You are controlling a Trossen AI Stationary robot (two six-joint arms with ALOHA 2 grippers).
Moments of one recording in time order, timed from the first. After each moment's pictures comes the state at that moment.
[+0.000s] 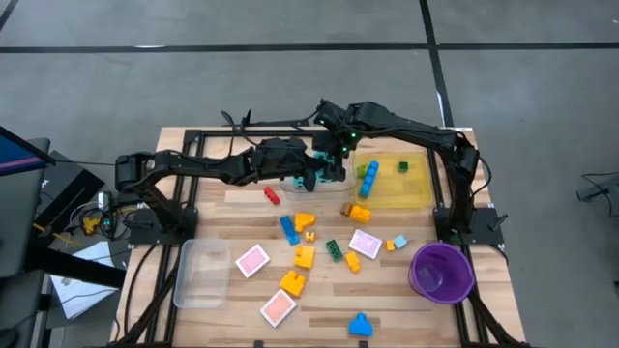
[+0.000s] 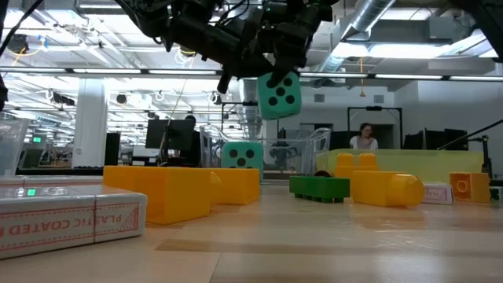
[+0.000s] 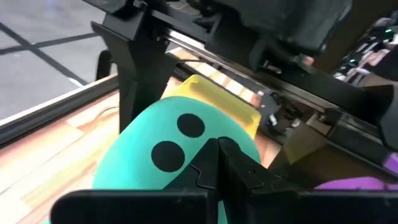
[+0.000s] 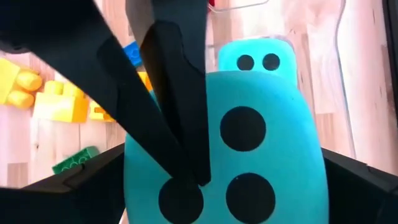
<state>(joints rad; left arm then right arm) 0.25 1.61 1.01 0.32 -0.08 -0.42 -0.39 1.94 1.89 -1.13 -0.25 -0.27</state>
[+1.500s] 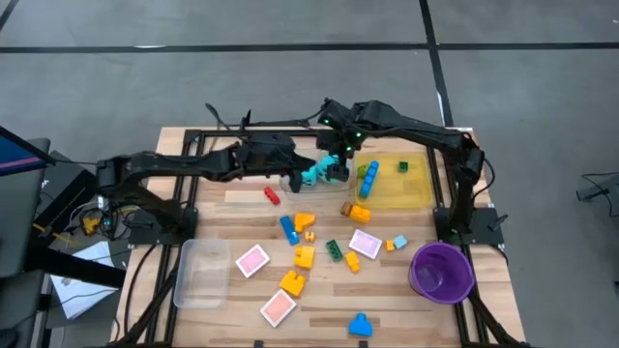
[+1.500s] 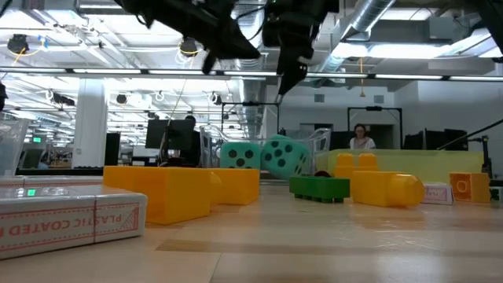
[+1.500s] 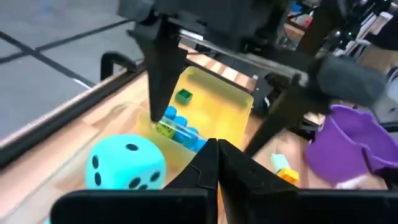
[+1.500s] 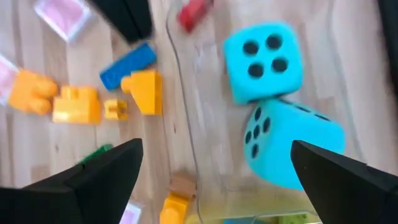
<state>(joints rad) 0.24 1.42 1.01 0.09 -0.04 -0.32 -0.39 1.88 1.88 -1.17 -0.24 -0.19</state>
